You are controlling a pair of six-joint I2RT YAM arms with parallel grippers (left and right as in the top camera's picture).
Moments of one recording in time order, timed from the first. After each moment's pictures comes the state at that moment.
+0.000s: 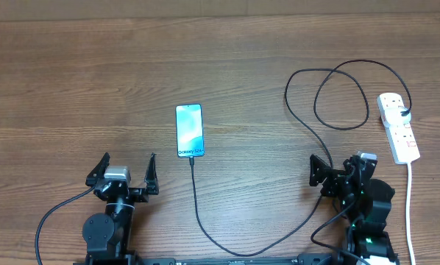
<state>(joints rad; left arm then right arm) 0.04 0.02 0.01 -0.07 0.09 -0.02 -0.15 0.60 0.02 0.09 -0.27 0.23</state>
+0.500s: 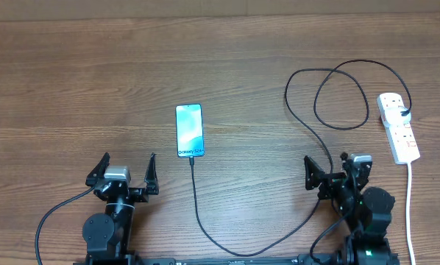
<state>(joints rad) 0.04 0.02 0.01 -0.07 0.09 -0.02 -0.07 0.33 0.02 -0.01 -0.29 0.11</state>
